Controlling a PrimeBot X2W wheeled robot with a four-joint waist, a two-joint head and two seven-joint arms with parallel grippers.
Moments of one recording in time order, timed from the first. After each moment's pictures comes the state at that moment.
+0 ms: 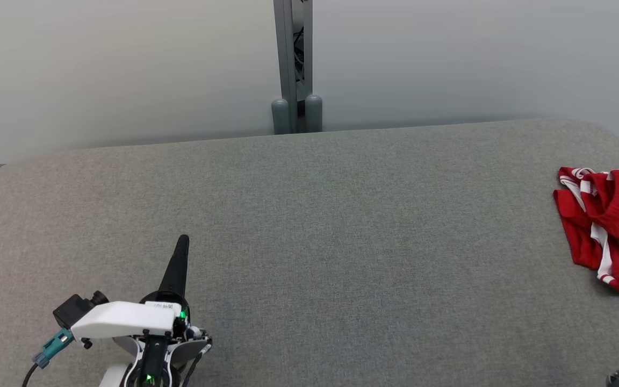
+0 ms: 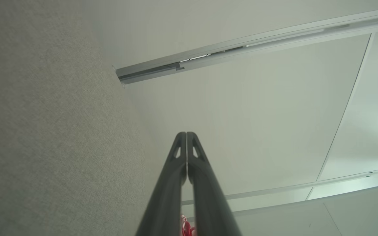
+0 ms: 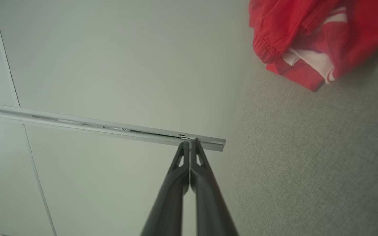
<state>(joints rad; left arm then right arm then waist) -0.17 0.05 -0.18 0.31 -1.53 -0.11 -0.05 0.05 -0.12 -0.23 0.13 1.56 0.13 0.10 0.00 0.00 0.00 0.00</state>
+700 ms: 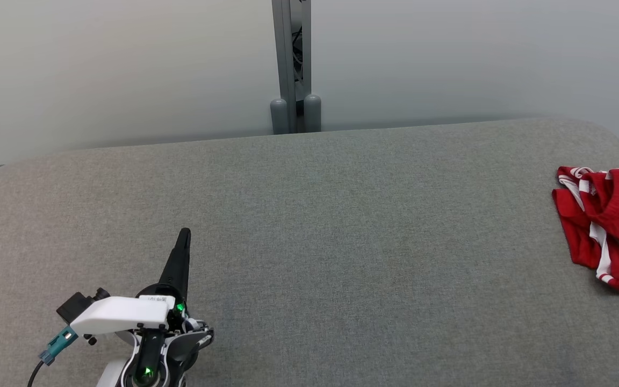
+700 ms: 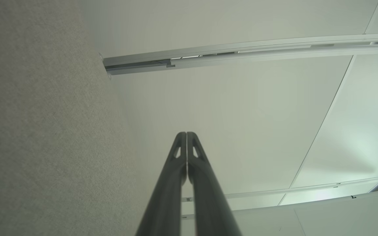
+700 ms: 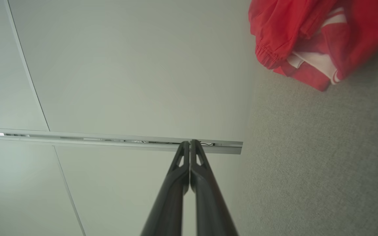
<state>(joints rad) -0.19 0.05 -0.18 0.33 -1.66 -0.13 -0.03 0.05 -0.12 -0.29 0.12 1.70 0.13 0.15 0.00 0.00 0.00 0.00</state>
